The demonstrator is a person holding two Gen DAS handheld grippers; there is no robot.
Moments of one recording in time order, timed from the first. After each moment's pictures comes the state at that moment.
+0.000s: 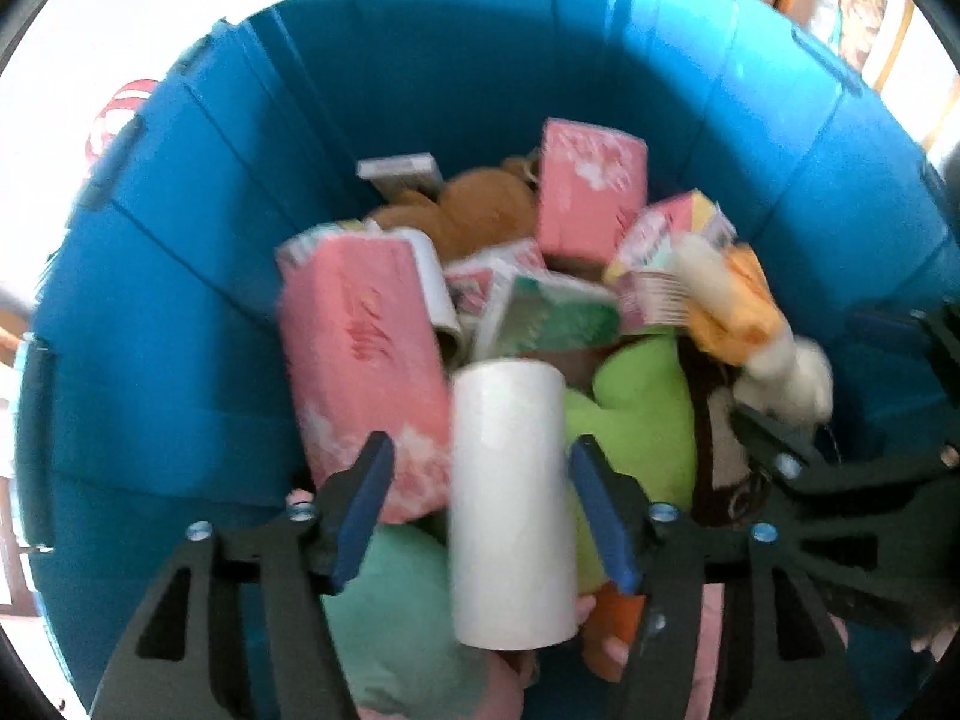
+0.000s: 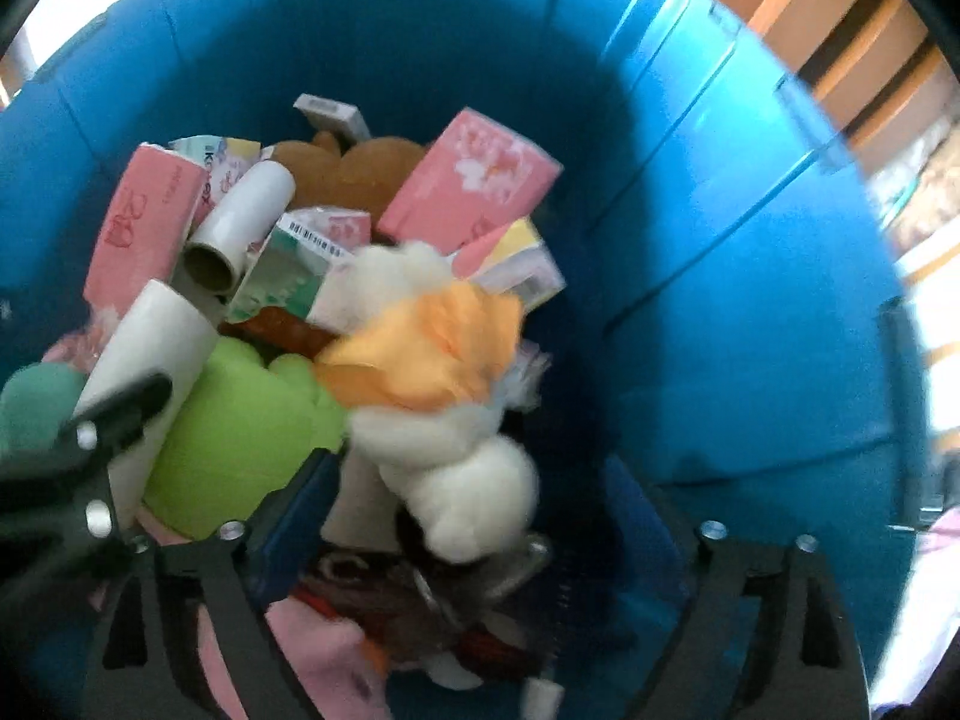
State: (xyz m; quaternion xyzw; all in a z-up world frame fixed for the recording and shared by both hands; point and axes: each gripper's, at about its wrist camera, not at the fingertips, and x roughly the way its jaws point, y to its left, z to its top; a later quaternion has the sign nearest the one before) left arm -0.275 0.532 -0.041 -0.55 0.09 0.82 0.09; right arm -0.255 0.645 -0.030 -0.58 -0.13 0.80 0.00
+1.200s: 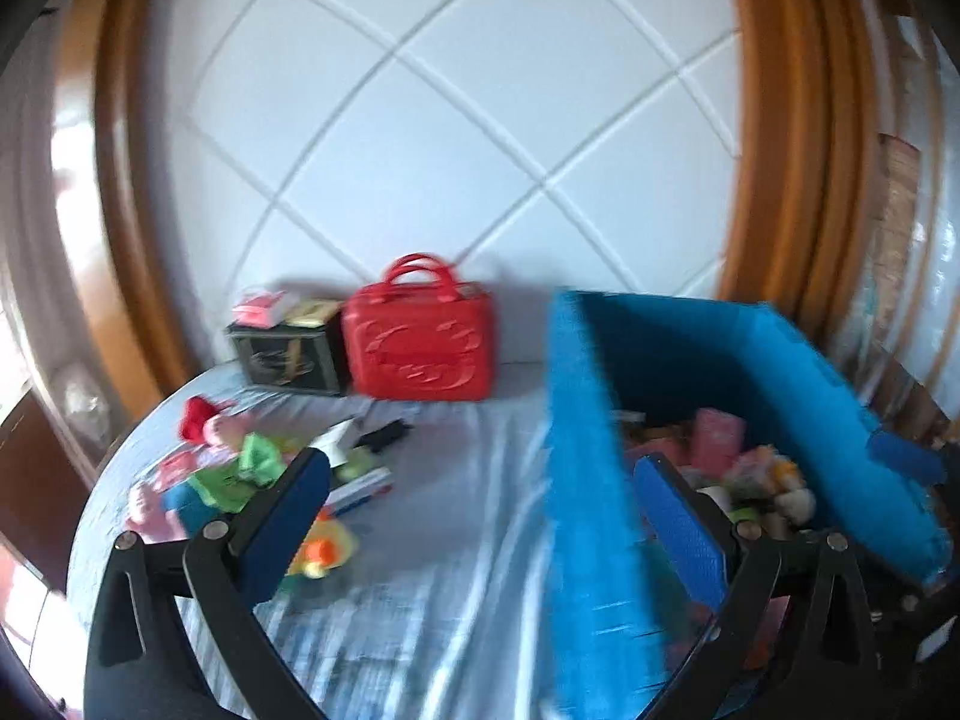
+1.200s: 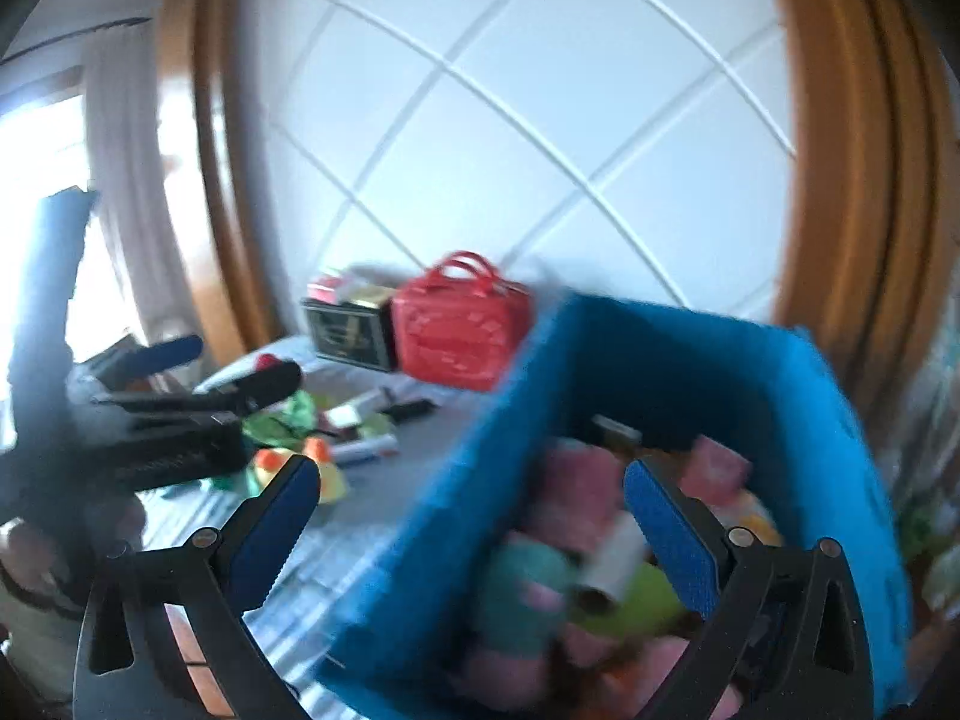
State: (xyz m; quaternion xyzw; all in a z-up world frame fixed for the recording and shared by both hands) left arm -0.107 0.268 0.126 -0.28 -0.01 0.96 -0.04; right arm -0.078 0.441 0.141 -0.26 -0.03 0.94 -0.21
